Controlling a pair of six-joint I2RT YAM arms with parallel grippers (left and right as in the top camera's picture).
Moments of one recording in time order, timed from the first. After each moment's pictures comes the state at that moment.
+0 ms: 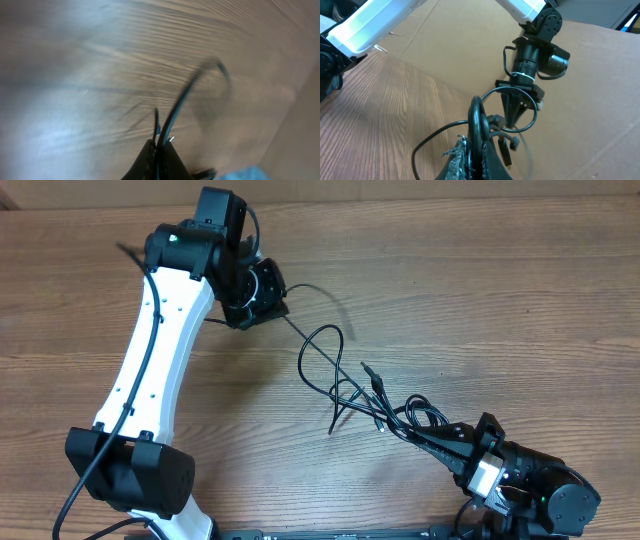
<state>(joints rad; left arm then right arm) -0.20 1.83 1.87 -1.33 0.40 -0.67 -0.08 0.45 0.11 0.90 -1.30 -0.15</state>
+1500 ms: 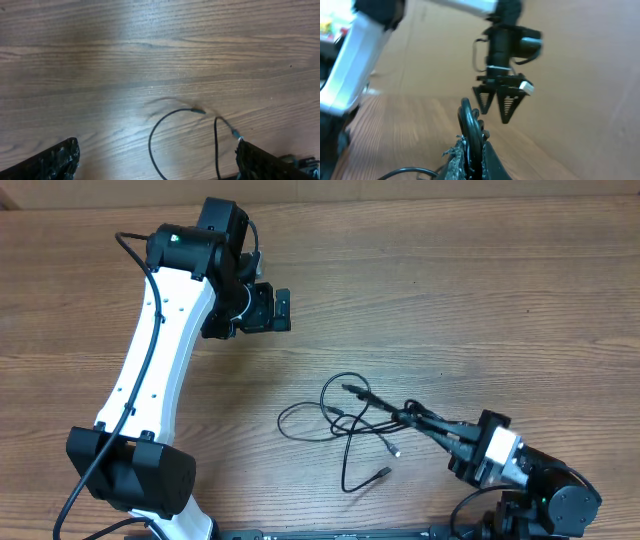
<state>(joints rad) -0.22 1.83 1.87 -1.46 0.22 -0.24 -0.08 0.46 0.12 0.90 -1.16 0.26</state>
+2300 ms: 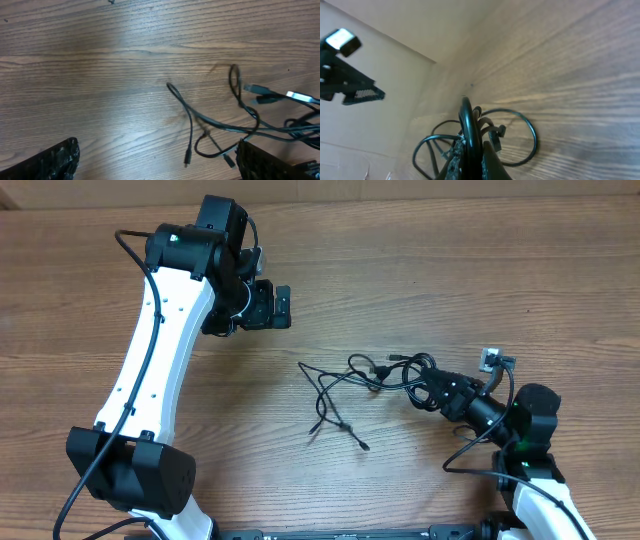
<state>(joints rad) -0.22 1.83 1.87 -1.44 0.22 -0.23 -0.08 1.05 0.20 0.45 -0.79 0.66</state>
